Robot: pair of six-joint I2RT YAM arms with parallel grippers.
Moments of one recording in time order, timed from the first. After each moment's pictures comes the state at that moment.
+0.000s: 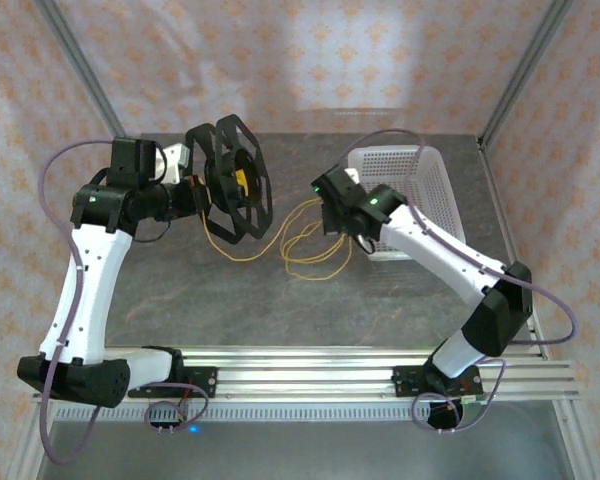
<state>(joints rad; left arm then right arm) -0.06 1.23 1.54 -1.14 0.37 -0.35 0.73 1.56 1.50 -0.97 0.34 0.53</state>
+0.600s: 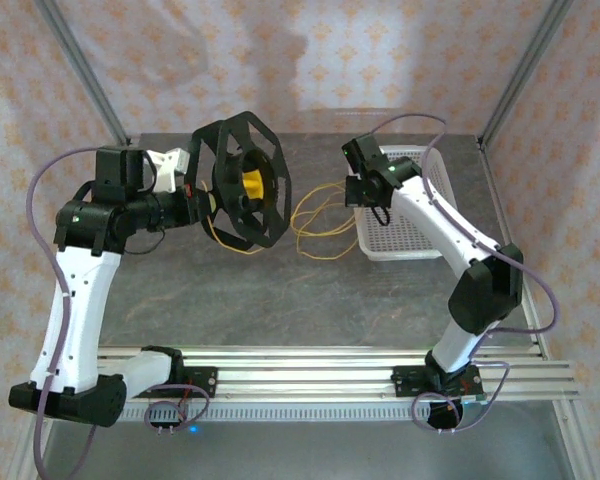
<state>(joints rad) -0.08 1.14 1.55 -1.17 0.53 -0.33 0.49 1.70 1.64 -0.97 0.25 0.45</state>
